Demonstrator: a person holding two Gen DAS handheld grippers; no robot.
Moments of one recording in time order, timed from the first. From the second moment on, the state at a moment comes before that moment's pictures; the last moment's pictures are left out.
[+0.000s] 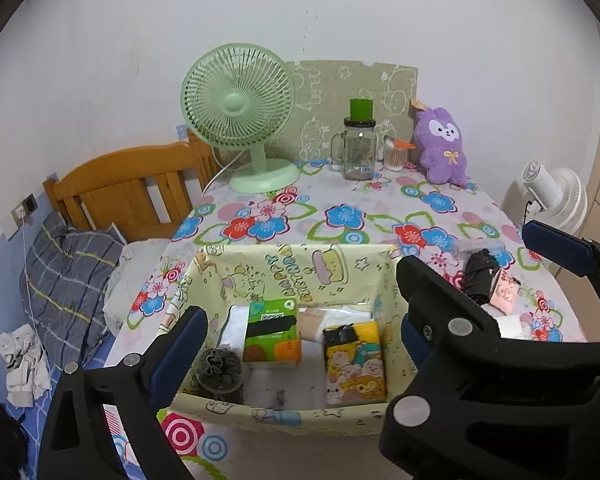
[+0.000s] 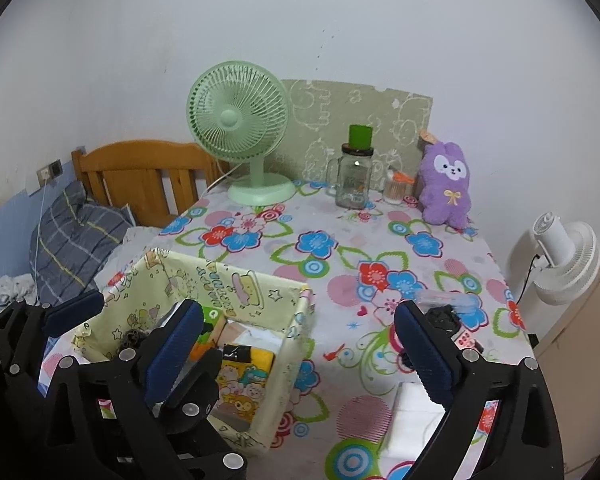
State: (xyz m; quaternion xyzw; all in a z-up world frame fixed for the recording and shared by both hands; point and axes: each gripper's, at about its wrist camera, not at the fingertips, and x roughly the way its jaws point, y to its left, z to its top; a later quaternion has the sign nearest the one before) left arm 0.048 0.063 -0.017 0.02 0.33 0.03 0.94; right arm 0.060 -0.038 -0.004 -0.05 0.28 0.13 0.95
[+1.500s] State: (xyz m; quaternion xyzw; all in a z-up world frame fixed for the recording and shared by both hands) left arm 0.030 -0.052 -0.002 0.03 0.32 -0.03 0.95; right arm 0.038 -0.156 0.007 -0.02 0.27 0.10 0.96
